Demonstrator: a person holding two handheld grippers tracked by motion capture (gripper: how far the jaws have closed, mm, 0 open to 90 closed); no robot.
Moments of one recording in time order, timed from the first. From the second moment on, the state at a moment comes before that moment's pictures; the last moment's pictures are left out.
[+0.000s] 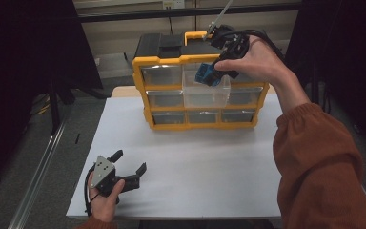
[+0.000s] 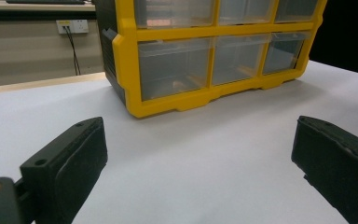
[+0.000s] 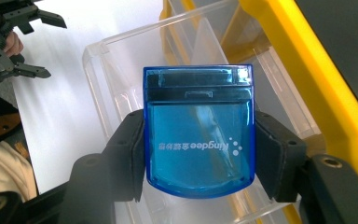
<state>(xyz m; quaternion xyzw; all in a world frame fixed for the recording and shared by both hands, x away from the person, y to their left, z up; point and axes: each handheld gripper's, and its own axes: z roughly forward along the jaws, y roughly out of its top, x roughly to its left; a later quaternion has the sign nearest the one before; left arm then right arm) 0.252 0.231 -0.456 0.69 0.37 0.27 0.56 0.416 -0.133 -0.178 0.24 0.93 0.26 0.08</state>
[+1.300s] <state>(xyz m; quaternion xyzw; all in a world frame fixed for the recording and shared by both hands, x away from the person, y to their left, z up) 0.257 0.231 -0.459 0.70 0.37 0.26 0.56 0.393 -0.195 -0.195 0.29 0.86 0.38 0.15</state>
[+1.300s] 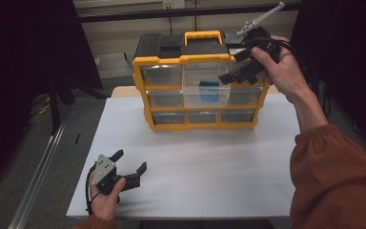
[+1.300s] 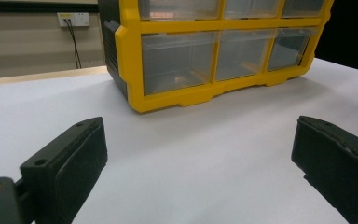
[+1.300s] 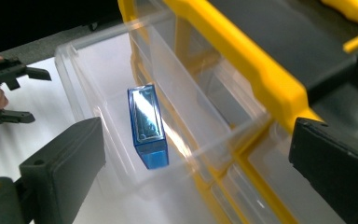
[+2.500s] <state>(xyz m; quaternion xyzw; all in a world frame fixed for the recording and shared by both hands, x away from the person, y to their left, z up) 0.255 0.232 -0.458 0.69 0.38 0.27 0.55 0.355 -0.211 -0.272 0.29 0.84 0.44 0.15</state>
